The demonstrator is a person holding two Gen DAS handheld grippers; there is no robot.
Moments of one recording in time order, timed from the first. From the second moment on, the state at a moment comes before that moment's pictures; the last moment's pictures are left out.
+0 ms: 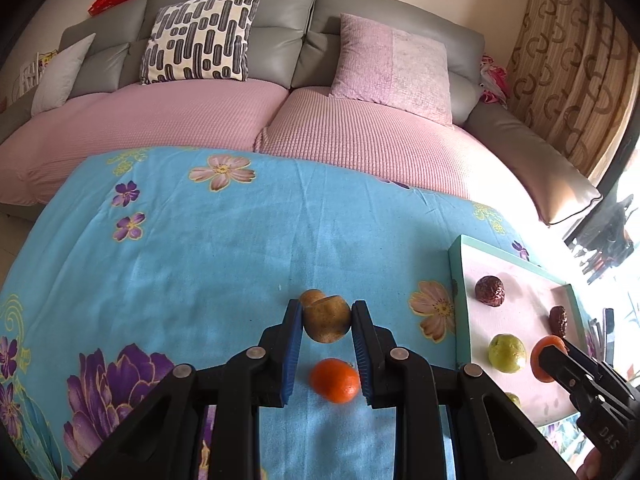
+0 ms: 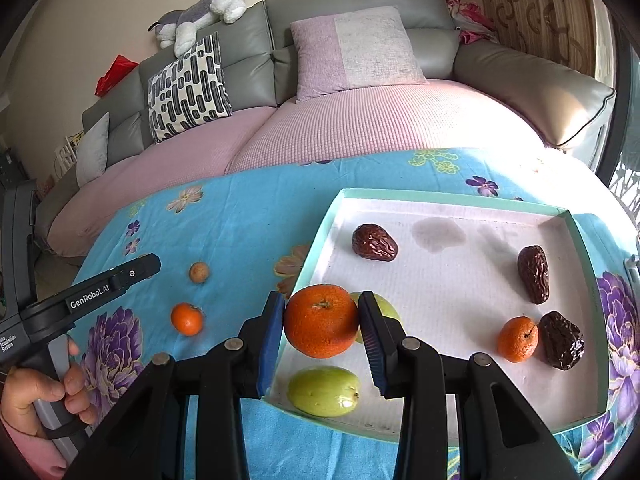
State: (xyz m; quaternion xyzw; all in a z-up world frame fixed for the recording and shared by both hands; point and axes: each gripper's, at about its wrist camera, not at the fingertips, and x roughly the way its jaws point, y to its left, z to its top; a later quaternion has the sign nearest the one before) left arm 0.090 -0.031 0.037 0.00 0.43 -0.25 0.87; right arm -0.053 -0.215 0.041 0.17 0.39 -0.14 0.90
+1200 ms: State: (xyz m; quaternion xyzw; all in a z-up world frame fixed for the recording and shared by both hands) left arm 0.003 -0.153 0.019 0.10 0.43 -0.39 0.81; right arm -0.126 -0.309 0.035 0.23 0.38 -0.29 0.85
